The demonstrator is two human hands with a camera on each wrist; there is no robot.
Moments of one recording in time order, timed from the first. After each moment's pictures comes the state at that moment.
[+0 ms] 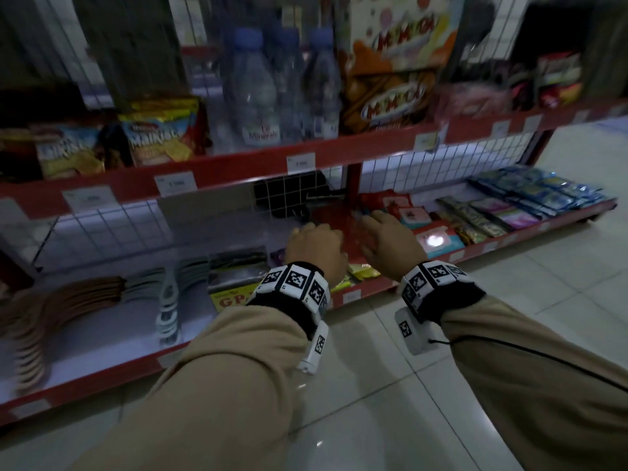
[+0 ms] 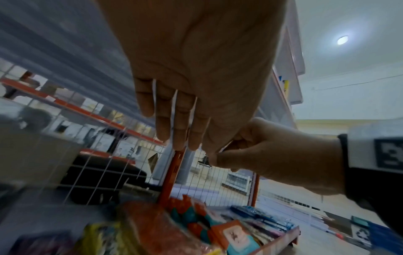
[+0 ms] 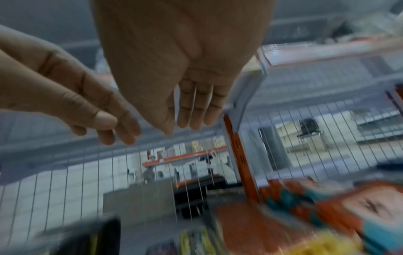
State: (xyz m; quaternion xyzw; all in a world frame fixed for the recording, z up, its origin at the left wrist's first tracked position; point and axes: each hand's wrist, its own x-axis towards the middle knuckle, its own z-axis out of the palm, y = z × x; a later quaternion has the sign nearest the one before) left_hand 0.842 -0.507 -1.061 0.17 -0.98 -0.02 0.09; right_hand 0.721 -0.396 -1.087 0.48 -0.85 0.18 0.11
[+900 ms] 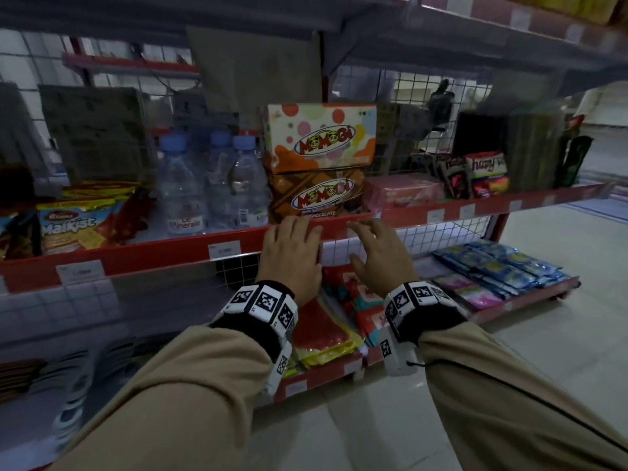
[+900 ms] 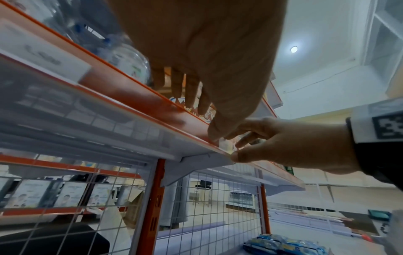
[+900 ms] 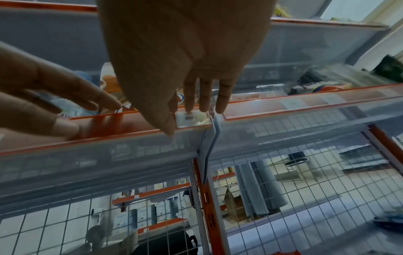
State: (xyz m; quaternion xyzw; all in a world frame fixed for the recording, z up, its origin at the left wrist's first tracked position) left_hand 0.733 -0.484 -0.995 0.16 -0.94 0.12 0.29; right_hand 0.602 -0.355 -1.004 0.44 -0.84 0.19 0.24
